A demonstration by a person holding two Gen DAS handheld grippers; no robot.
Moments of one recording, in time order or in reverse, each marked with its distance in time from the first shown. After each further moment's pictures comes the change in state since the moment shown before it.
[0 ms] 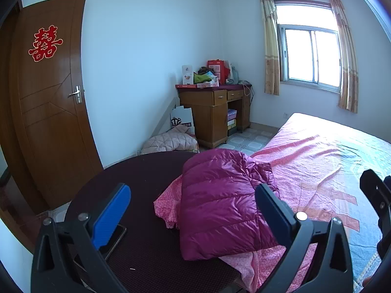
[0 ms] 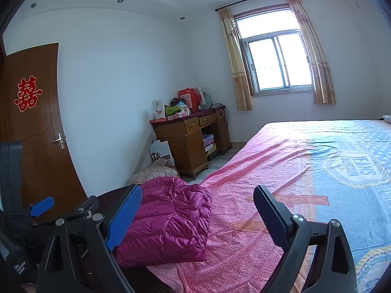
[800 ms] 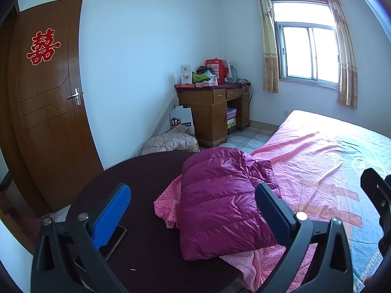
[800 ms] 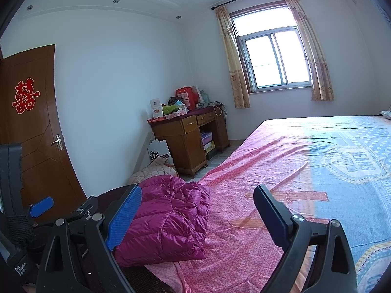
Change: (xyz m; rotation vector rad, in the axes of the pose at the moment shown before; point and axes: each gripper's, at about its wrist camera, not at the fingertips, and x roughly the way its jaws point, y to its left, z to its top) left arm 0.004 -0.003 -0.004 0.024 0.001 0.003; right arm 0.002 -0.004 -0.004 0.019 0.012 -0.011
